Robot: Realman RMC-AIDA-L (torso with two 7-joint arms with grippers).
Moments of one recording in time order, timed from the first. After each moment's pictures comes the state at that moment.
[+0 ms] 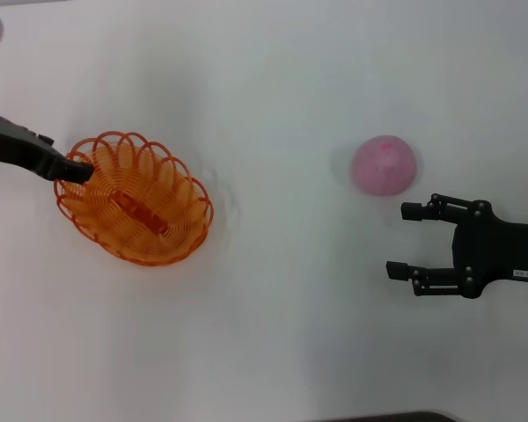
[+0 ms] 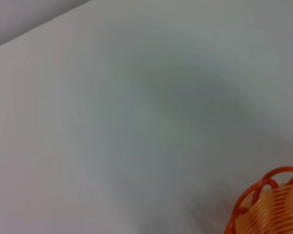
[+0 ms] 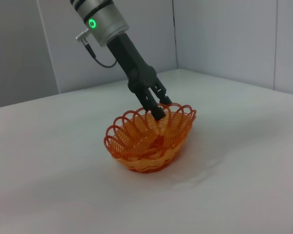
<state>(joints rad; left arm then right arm) -0.62 -2.16 0.93 1.08 2.74 1.30 -2.15 0.29 2.06 -0.60 -0.54 -2.09 -1.63 0.93</state>
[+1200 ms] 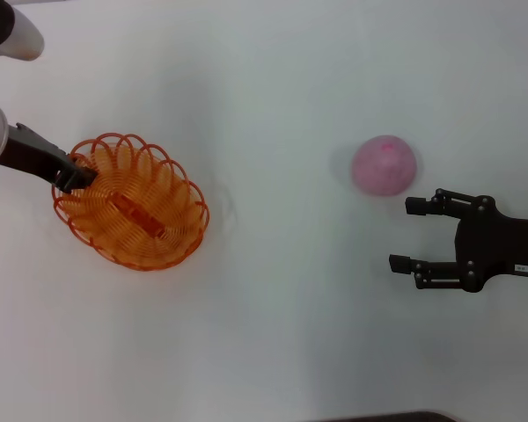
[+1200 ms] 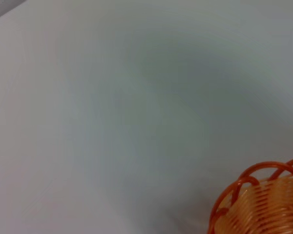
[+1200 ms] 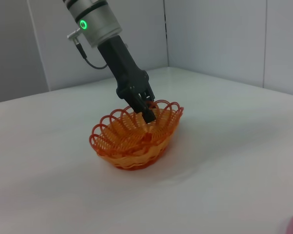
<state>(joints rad) -0.63 -2.16 1.05 1.06 2.76 1.30 -2.19 0.29 2.06 -0.59 -0.54 -2.09 -1.61 0.93</state>
